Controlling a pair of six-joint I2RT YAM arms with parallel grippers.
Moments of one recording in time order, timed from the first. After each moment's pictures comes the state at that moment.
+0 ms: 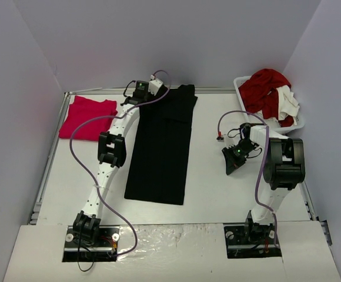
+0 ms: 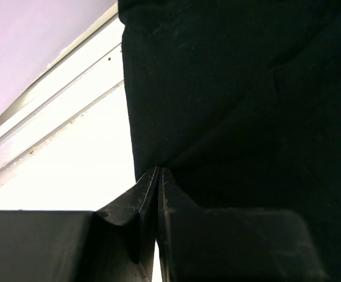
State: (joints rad) left arm -0.28 2.86 2.75 -0.48 0.00 0.37; right arm -0.02 1.86 1.11 -0.92 -0.47 -0.63
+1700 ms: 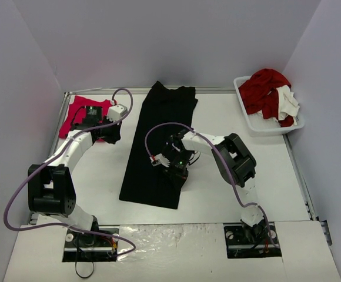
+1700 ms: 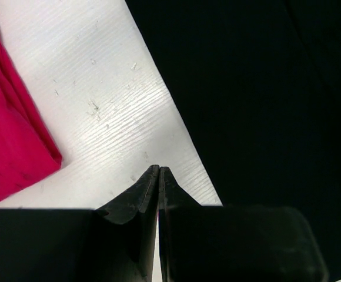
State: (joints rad) left arm -0.09 1.55 1.15 -0.46 0.39 0.35; right arm 0.70 2.15 1.46 -1.08 -0.71 -0.70
